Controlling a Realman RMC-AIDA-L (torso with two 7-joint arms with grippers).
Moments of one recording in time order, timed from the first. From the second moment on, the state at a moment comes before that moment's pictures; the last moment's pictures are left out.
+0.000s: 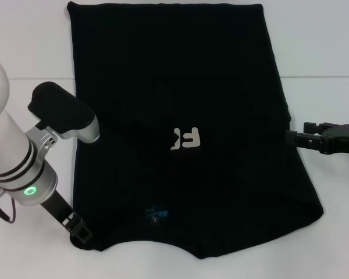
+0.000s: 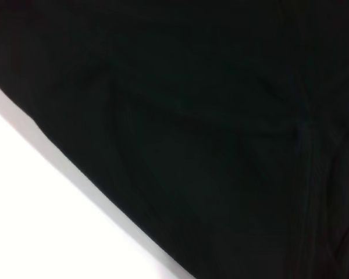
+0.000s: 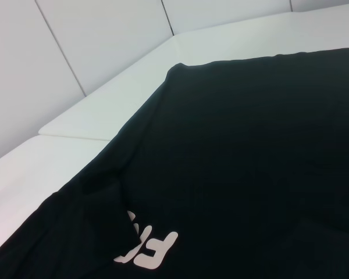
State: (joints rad) left arm -0.57 -2.13 1.42 1.25 2.86 1.54 -2.64; right arm 0.61 1.99 -0.57 -0.52 -2.07 -1.22 1.60
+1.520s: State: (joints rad) left arm -0.52 -2.16 0.89 1.18 2.69 1.56 -2.51; right arm 0.60 1.98 -0.57 -0.53 -2.04 -1.25 1.65
